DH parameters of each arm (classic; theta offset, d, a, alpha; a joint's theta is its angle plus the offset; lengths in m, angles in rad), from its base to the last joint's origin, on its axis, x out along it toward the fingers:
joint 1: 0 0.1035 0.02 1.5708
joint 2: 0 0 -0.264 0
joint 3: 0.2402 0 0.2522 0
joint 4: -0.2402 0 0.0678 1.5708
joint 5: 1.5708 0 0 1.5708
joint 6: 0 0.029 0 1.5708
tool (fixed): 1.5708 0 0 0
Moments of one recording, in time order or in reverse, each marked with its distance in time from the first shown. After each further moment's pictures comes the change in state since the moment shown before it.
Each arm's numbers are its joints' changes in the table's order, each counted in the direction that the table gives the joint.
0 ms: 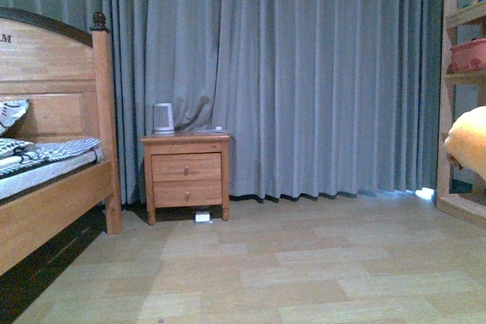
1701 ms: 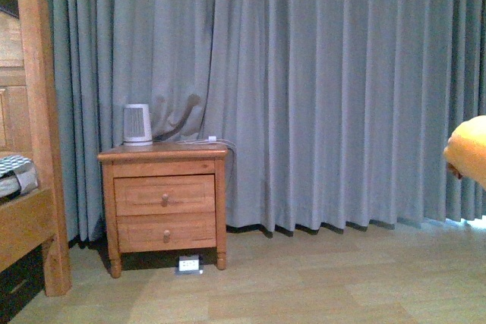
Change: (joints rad) left arm 0.000 0.000 0.000 0.000 0.000 0.000; right arm 0.000 0.001 -0.001 0.000 0.000 0.000
